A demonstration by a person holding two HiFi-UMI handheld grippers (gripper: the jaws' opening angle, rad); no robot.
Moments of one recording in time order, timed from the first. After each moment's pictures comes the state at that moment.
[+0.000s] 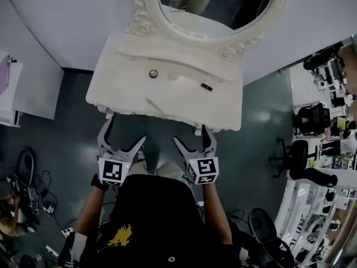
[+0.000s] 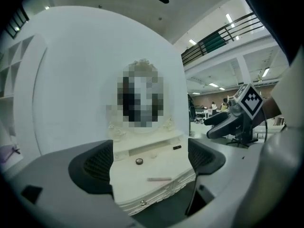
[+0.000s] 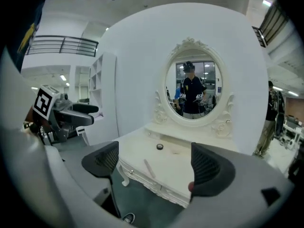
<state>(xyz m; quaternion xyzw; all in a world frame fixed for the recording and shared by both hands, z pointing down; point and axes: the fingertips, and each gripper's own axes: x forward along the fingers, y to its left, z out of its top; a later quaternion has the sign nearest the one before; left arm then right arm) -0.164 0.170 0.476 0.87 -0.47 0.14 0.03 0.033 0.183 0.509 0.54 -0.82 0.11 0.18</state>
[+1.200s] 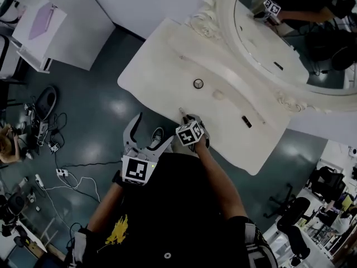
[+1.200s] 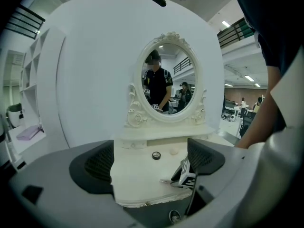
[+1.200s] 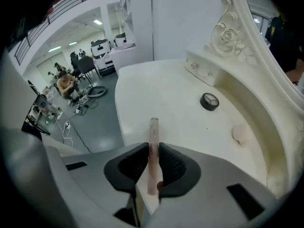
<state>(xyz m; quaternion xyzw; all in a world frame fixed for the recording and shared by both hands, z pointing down) -0.155 0.047 0.514 0.77 -0.60 0.18 0.14 -0.065 0.013 0.791 0.22 -0.80 0.16 0.53</state>
